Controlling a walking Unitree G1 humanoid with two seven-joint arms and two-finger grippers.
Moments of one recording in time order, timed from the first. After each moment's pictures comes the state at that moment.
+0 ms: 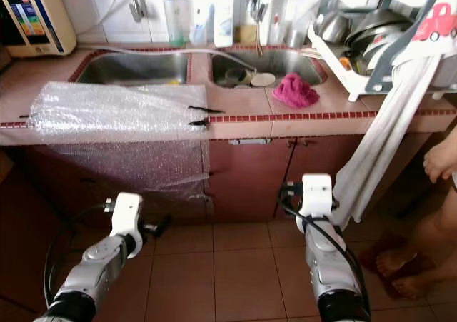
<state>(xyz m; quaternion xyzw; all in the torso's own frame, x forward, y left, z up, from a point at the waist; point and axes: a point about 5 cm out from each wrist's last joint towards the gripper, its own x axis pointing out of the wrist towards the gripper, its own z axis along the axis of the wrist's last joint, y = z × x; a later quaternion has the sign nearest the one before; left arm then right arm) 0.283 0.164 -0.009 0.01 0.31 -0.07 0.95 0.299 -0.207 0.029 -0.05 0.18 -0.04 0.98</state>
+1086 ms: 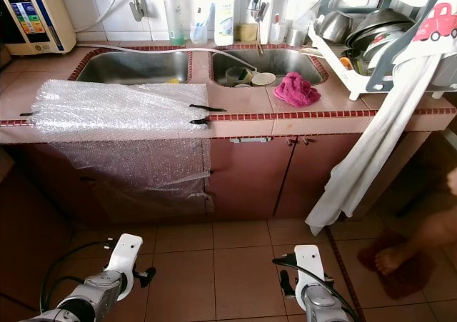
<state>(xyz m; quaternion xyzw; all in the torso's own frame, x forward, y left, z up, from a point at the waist) 0.235 0.178 -0.058 0.10 0.45 -0.06 0.88 0.219 -0.212 -0.060 -0.07 0.42 -0.03 0.91</state>
